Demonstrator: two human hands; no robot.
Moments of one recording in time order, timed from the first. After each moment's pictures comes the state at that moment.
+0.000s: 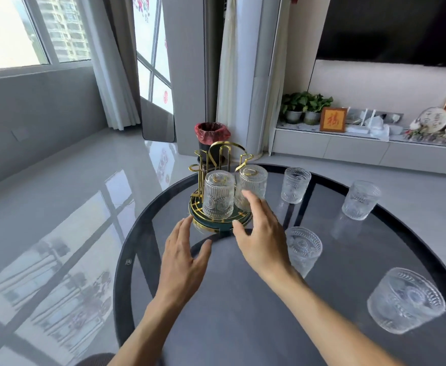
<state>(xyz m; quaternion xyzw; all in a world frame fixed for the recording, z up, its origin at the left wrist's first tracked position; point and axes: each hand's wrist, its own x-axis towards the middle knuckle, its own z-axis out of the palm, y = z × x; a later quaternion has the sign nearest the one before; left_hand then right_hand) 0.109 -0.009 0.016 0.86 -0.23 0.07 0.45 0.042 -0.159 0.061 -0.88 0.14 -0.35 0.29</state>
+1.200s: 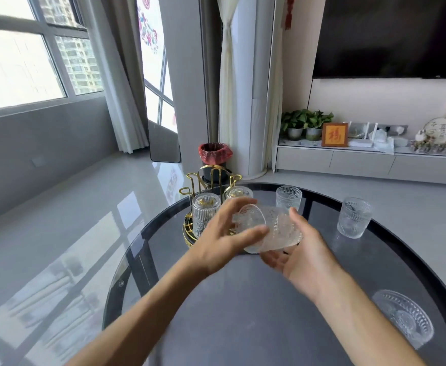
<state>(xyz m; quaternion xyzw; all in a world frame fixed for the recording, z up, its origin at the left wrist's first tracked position) 0.079 -0.088 0.130 0.70 -0.43 -0.13 0.55 -0.022 -0.232 0.122 -0.36 0.26 -0.12 0.89</state>
